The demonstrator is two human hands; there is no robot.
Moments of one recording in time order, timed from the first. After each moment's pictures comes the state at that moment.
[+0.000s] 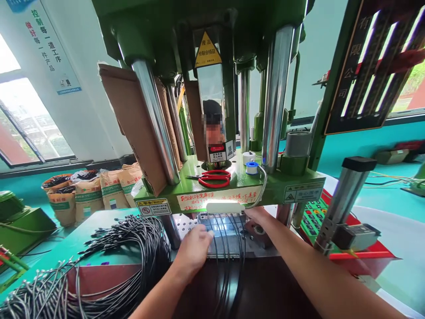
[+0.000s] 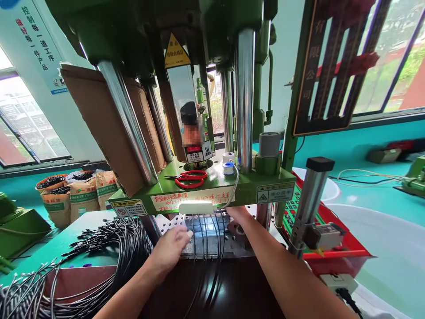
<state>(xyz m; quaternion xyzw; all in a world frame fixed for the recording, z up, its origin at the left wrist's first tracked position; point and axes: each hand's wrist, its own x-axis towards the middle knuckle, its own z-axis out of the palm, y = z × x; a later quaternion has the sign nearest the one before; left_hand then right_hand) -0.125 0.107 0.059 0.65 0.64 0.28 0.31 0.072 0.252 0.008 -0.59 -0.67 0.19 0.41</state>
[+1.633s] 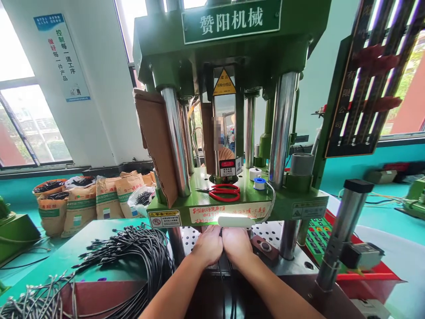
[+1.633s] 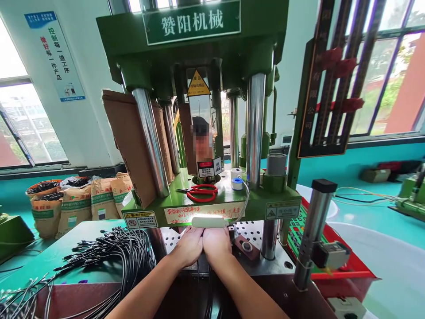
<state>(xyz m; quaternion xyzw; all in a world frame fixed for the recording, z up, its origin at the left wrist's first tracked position) -0.133 0.179 0.022 0.81 0.55 0.15 0.09 -0.017 0.188 0.020 -0.61 -0.77 -0.03 0.19</state>
